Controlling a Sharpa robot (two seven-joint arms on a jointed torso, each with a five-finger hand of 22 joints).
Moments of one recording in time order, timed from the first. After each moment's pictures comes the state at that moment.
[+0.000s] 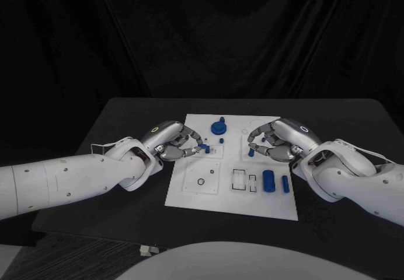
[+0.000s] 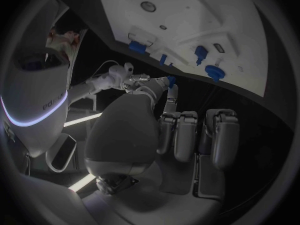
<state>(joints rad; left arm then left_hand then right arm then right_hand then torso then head) 1.11 -0.91 -0.21 1.53 -1.07 -0.67 0.47 1.42 -0.12 0.31 0.05 0.39 1.07 0.09 0.15 0.46 1.46 0.01 1.56 1.31 1.46 -0.04 1.56 1.30 0.02 1.47 0.06 1.51 1.29 1.18 -0.88 -0.21 1.64 -1.41 -0.63 0.06 1.34 -0.11 0.32 0.15 0.33 0.94 0.09 0.21 0.50 1.47 0.01 1.58 1.32 1.47 -0.08 1.51 1.31 0.04 1.47 0.03 1.44 1.30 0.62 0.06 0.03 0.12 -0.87</state>
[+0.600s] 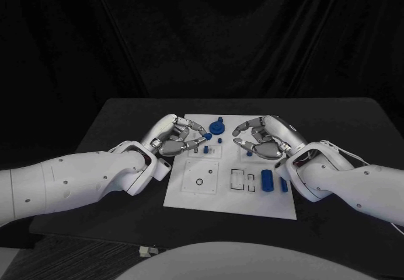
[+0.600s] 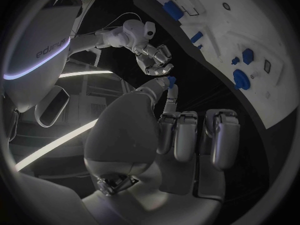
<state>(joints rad) 1.11 -0.90 -0.21 1.58 -0.62 -0.57 0.66 1.42 -0.12 0.31 0.06 0.40 1.07 0.09 0.15 0.47 1.46 0.01 1.56 1.31 1.46 -0.04 1.56 1.30 0.02 1.47 0.06 1.51 1.29 1.17 -0.81 -0.21 1.64 -1.18 -0.70 0.21 1.34 -0.11 0.32 0.15 0.30 0.93 0.10 0.19 0.47 1.48 0.01 1.58 1.32 1.47 -0.07 1.51 1.31 0.04 1.47 0.04 1.44 1.30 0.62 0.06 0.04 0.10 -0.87</state>
